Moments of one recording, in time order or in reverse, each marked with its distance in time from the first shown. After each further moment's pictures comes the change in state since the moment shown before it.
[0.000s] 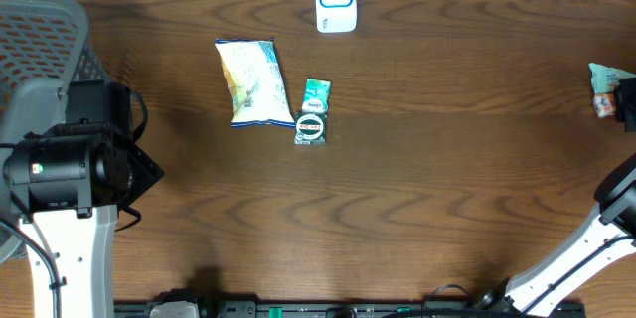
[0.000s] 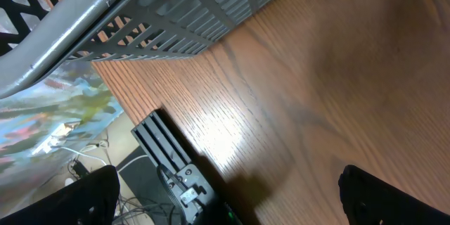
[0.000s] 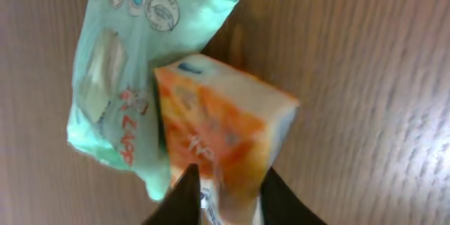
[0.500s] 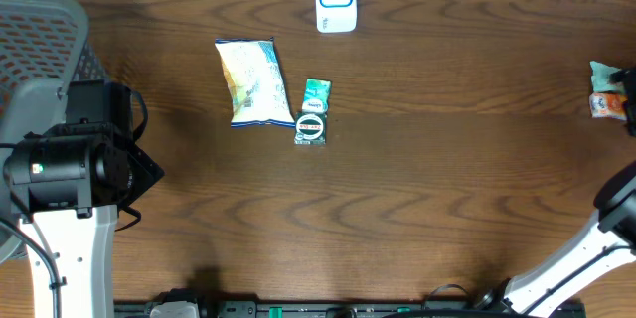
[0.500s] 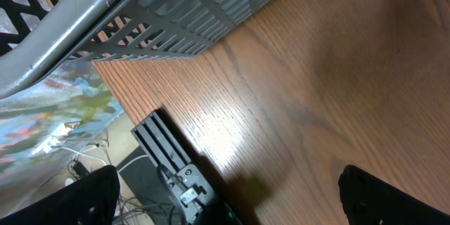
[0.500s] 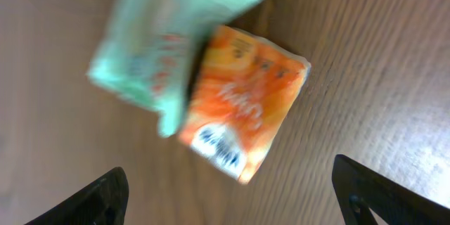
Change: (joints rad) left arm 0.000 0.000 0.000 0.000 0.000 0.000; right arm 0.000 -0.108 0.000 -0.092 -0.037 -0.170
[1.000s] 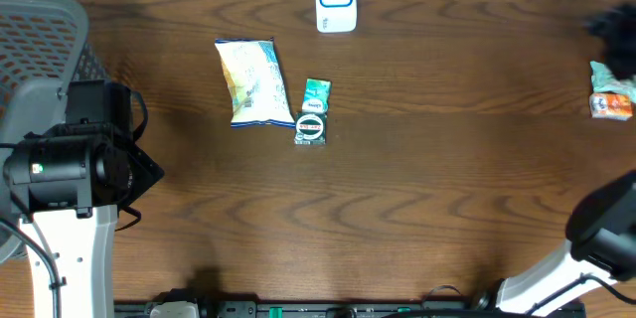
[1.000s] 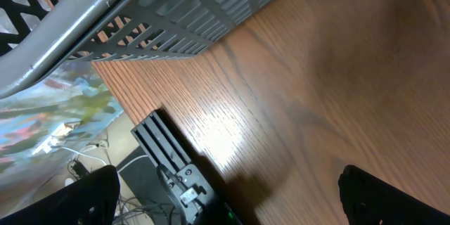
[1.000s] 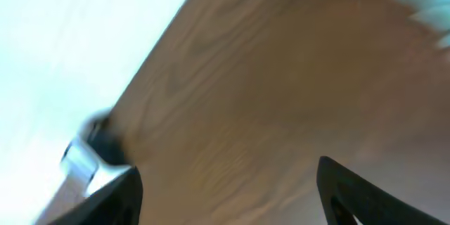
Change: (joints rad) left arm 0.000 0.000 0.000 0.000 0.000 0.000; right arm 0.235 -0.259 0.003 -0.062 -0.283 -0.164
